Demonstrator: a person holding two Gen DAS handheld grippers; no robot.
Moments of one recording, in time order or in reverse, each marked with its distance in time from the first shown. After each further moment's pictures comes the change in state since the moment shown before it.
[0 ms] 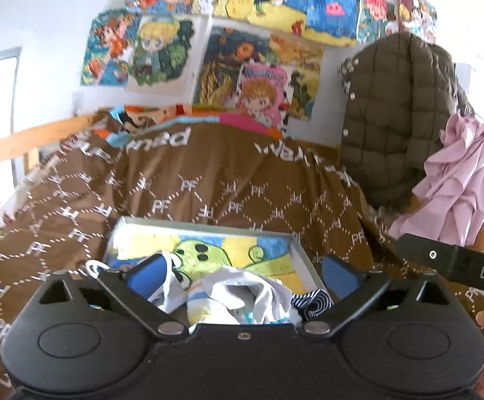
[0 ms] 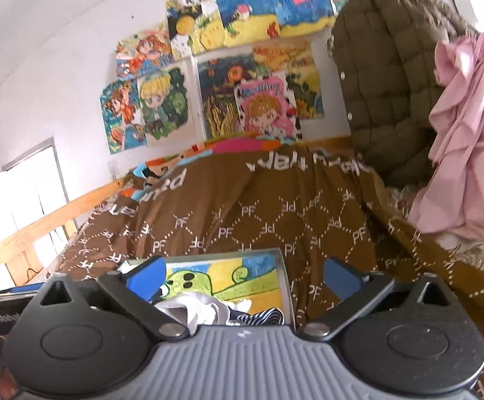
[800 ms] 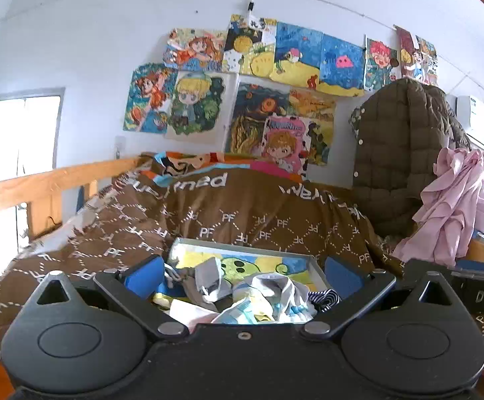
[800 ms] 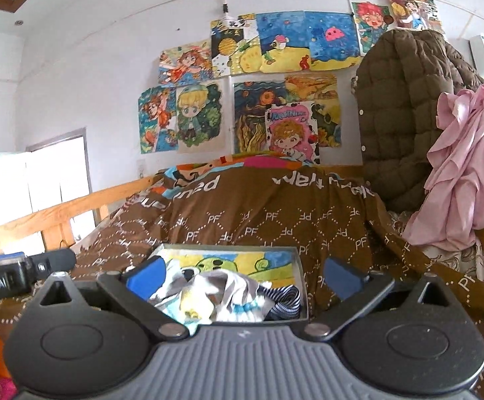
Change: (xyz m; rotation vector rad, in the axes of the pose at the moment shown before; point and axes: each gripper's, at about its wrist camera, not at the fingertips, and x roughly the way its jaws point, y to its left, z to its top) left arm -0.151 0.012 -0.049 0.008 -0.185 0.091; right arm -0.112 0.058 -0.046 -0.142 -0.059 0.025
